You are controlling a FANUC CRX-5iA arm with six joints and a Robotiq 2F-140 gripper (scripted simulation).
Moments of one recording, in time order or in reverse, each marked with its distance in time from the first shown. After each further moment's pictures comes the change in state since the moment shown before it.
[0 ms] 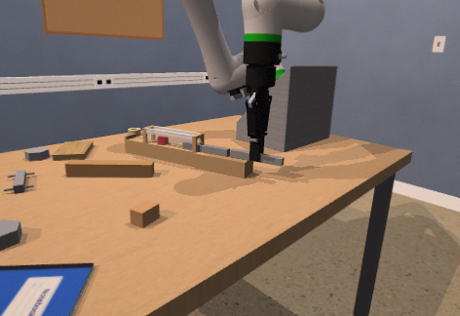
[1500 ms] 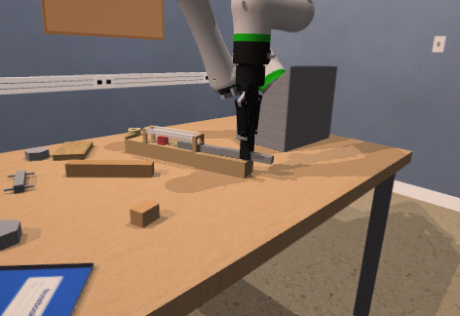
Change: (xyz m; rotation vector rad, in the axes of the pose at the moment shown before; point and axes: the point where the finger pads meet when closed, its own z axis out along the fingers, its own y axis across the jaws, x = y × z) arm 0.029 0.000 0.000 0.000 0.000 0.000
